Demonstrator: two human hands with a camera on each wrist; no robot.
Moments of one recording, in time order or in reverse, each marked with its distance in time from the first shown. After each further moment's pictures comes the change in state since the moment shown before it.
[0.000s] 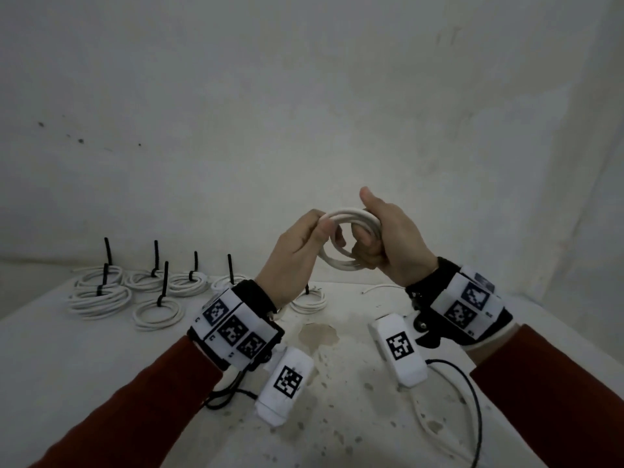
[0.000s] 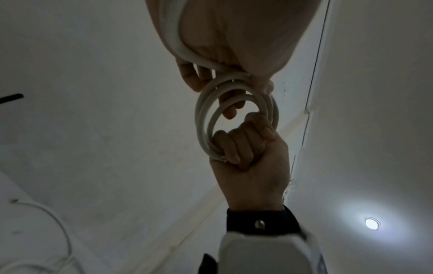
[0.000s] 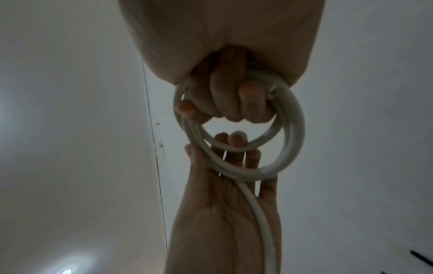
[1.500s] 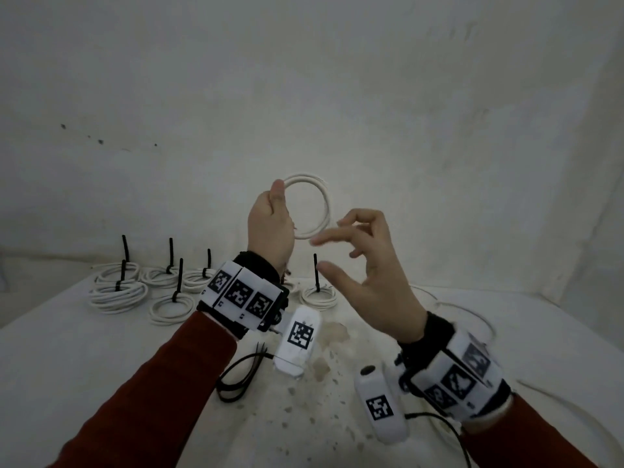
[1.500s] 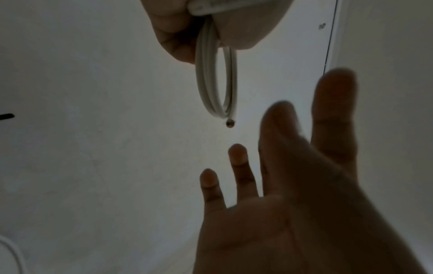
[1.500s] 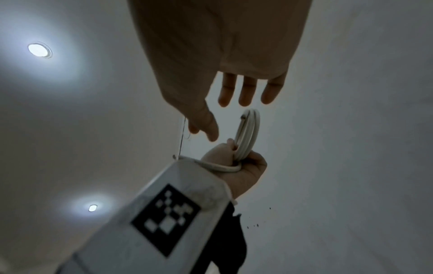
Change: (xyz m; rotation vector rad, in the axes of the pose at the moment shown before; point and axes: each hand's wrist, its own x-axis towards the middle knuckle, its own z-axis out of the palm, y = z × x) left_hand 0.028 -0.009 -0.025 0.016 0.564 -0.305; right_hand -0.041 0.033 0.040 -0.553 0.105 -0.574
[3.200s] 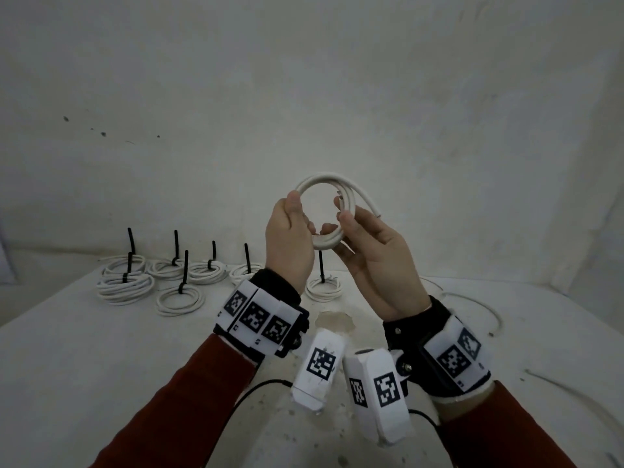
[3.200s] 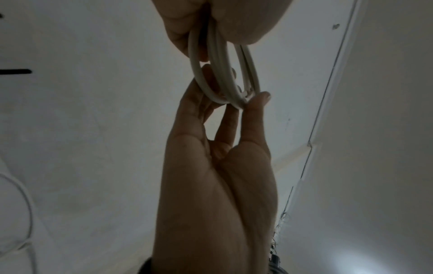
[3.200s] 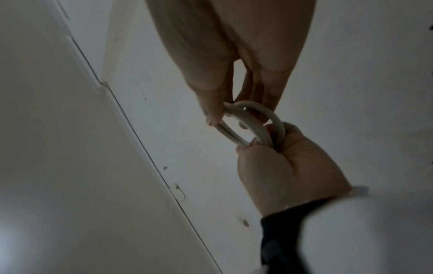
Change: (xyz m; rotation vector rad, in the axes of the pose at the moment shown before) left_hand -0.039 0.002 0.008 -0.177 -0.011 -0.028; right_hand 0.013 -0.005 0.015 1.114 0.209 0.544
